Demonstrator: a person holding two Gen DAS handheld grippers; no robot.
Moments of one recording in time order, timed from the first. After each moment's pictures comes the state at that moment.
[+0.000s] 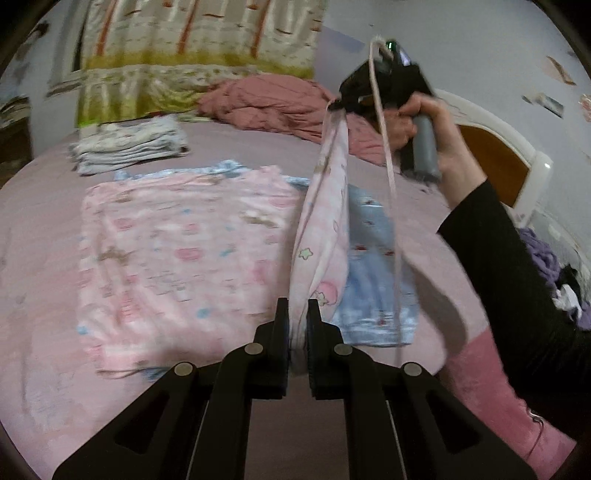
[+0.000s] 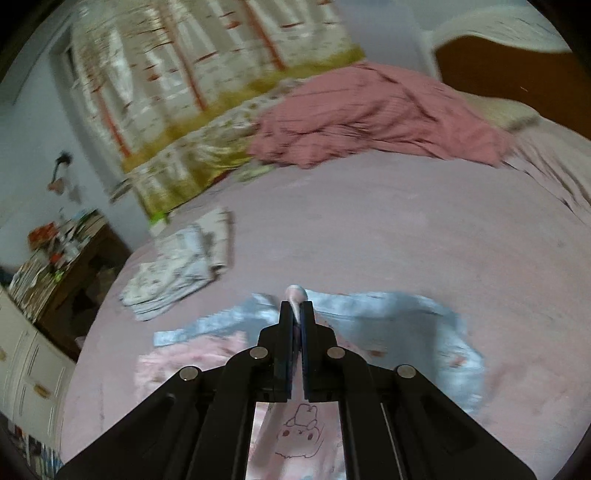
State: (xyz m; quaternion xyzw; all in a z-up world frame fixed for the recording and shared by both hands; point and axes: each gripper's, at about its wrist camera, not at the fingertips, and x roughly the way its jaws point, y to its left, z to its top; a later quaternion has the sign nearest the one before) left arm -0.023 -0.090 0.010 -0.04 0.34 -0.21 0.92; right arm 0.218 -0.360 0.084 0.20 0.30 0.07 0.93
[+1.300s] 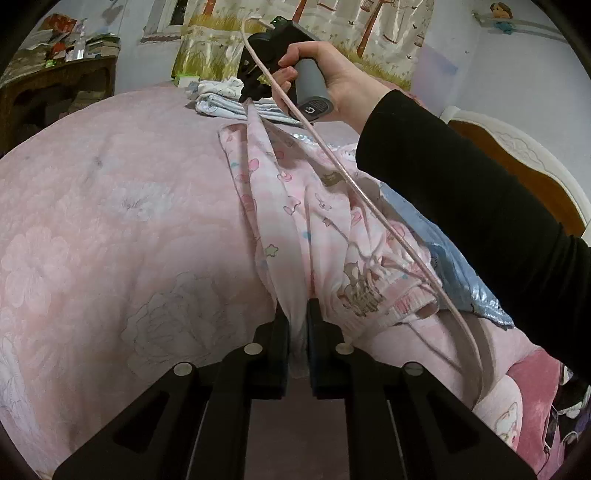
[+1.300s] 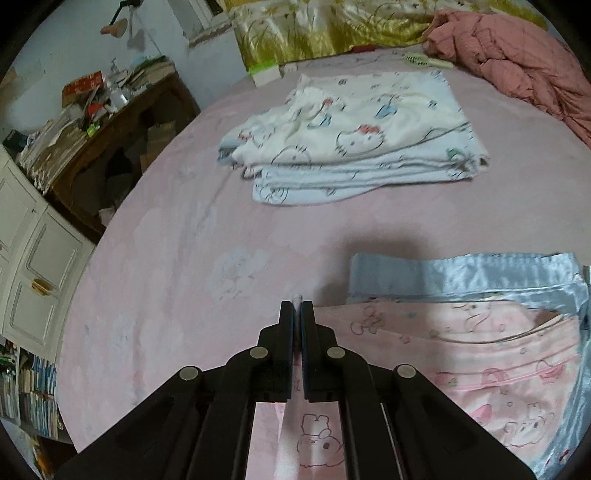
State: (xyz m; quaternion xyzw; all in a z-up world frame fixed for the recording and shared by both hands) left arm -0.052 0.043 -0.045 -0.11 0.37 -0.09 0.92; right arm 0.341 0.053 0.006 0.06 0.47 0.22 0.85
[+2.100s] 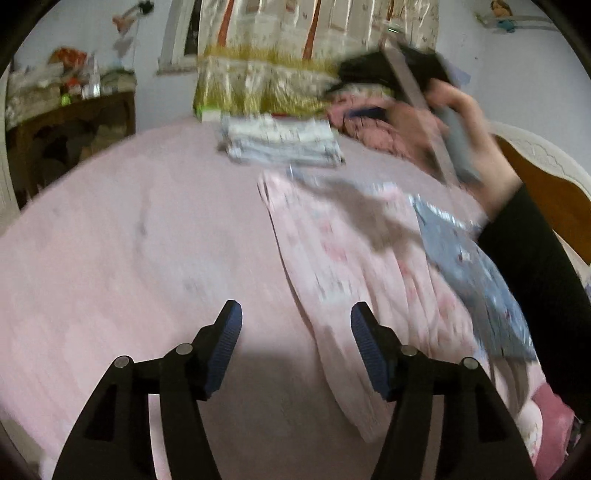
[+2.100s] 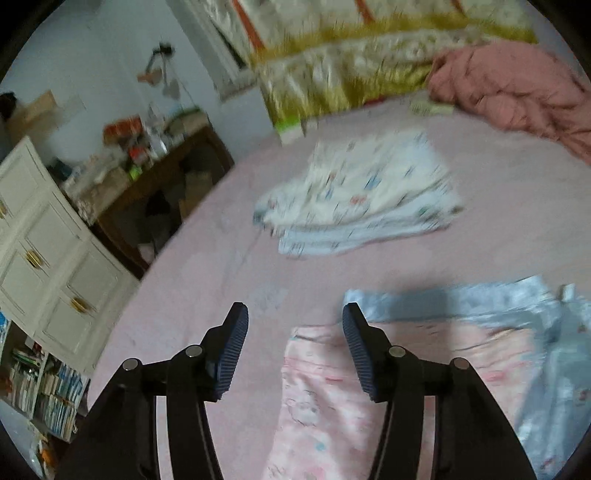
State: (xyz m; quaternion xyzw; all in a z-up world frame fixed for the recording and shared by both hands) left arm -0.013 0.086 0.014 -0.07 0.32 -0.03 0.95; right arm 0.283 -0.043 0.086 0.11 0.35 0.27 0.89
